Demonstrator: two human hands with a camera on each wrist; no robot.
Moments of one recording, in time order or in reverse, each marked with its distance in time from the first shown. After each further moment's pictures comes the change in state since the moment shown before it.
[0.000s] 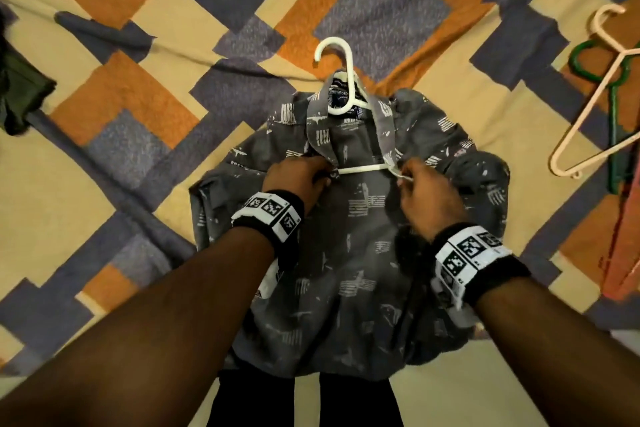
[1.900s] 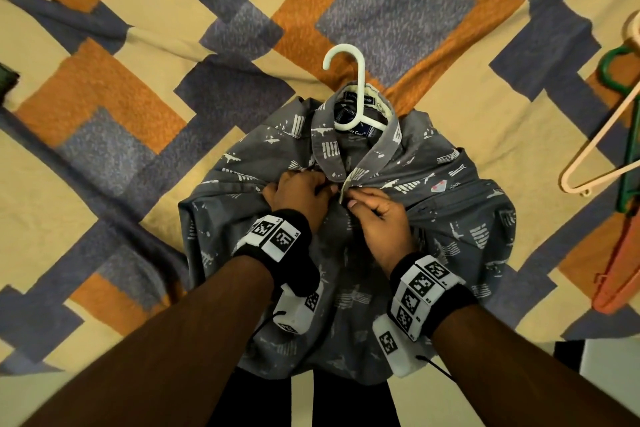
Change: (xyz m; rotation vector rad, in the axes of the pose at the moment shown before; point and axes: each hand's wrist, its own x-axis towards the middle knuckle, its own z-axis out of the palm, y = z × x) left_hand 0.010 0.012 0.010 -0.297 -0.005 -0.344; right_hand 0.001 -0.036 0.067 0.923 -0.025 0.118
